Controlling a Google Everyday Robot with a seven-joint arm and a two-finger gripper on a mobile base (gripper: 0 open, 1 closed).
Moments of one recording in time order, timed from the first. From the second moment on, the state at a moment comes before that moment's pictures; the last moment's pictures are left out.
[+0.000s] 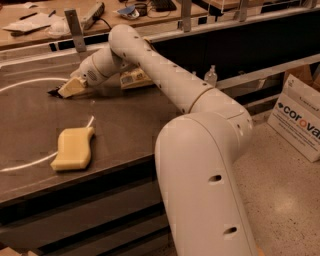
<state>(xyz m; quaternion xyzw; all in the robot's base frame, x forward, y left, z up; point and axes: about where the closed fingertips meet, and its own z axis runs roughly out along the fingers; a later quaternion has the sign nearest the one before) 0.739 0.287 0.829 -0.58 0.66 0.34 0.35</state>
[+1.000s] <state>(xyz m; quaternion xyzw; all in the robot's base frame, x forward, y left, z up) 0.673 0.201 0.882 -0.64 0.58 0.34 0.36</state>
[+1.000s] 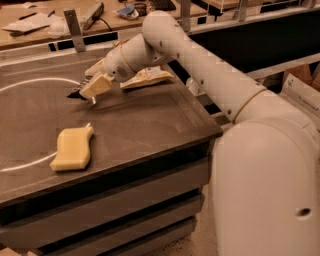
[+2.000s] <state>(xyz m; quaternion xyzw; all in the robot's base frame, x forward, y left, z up) 0.586 0.120 0.906 -0.72 0.49 0.35 0.34</state>
